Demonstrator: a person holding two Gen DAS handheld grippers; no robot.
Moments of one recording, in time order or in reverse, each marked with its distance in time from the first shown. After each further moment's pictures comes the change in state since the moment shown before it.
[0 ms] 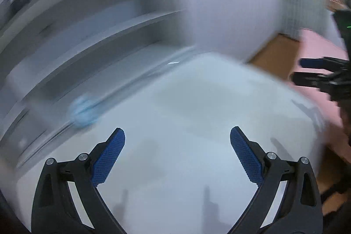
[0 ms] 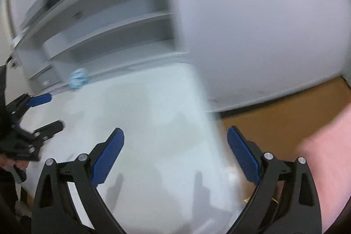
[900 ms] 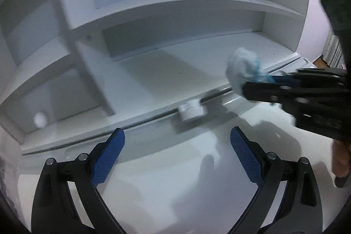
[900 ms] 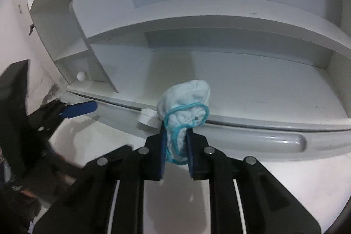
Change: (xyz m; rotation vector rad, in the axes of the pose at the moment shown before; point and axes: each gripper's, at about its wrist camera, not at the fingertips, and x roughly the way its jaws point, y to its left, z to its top) left arm 0.089 0.200 -0.011 -0.237 0.086 0.091; right arm 0.211 0.229 0.114 -0.219 0.137 0.289
